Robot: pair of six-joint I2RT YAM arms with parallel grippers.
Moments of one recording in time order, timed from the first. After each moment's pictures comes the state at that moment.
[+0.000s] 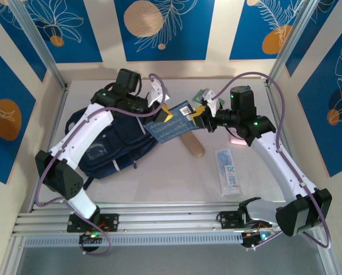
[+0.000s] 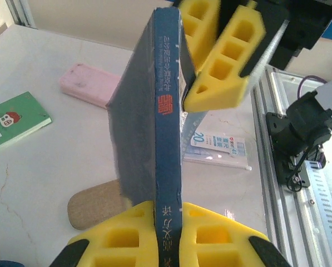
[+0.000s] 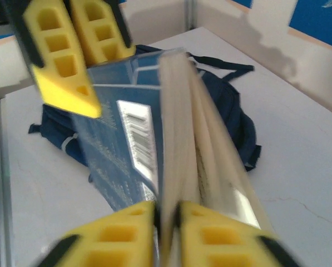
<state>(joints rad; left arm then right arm) -0.50 1.65 1.69 -0.81 0.87 0.45 0.32 1.21 1.20 -0.52 -0.65 -0.29</state>
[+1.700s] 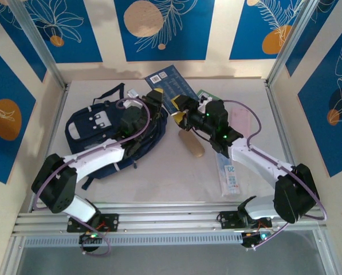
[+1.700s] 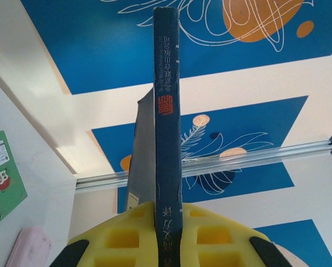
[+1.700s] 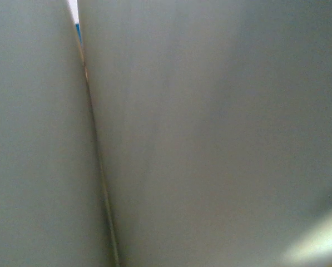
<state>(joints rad) -0.70 1.50 0.97 0.66 -0.26 -1.43 0.58 1.34 0.93 0.30 -0.25 1.60</state>
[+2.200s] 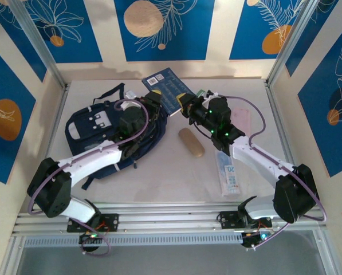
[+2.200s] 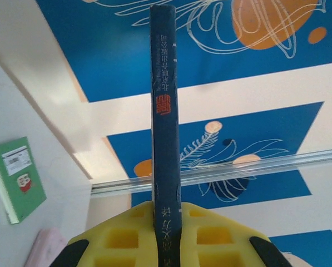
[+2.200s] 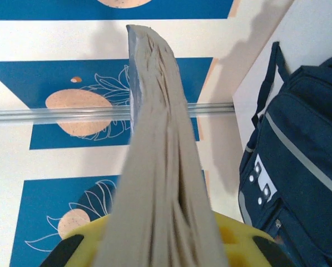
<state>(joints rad) -0.72 1.45 0.98 0.54 -0.31 -1.41 0.54 1.34 0.96 0.31 -0.16 1.55</state>
